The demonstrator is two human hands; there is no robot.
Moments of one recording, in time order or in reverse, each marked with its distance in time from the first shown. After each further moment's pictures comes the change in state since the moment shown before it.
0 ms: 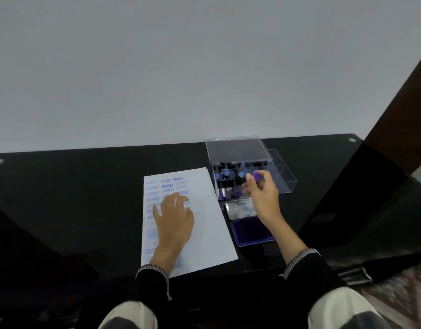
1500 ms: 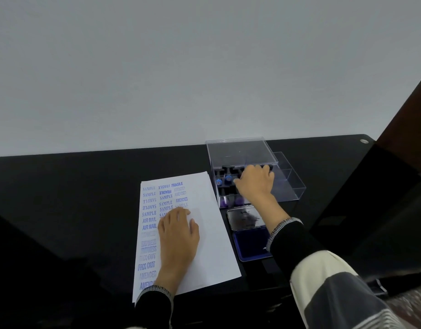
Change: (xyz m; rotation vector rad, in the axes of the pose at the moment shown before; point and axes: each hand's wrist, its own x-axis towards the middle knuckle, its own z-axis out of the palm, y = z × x) left_hand -0.005 -0.011 0.043 -0.091 0.186 0.093; right_hand 0.073 -0.009 0.039 -1.124 -0.153 0.045
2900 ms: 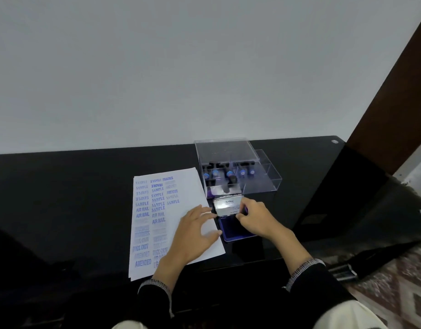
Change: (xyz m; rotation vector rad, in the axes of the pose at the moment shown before) left_hand -0.028 0.043 -0.022 -0.265 -0.451 0.237; right_hand -0.109 0.074 -0.008 0.397 -0.323 -0.140
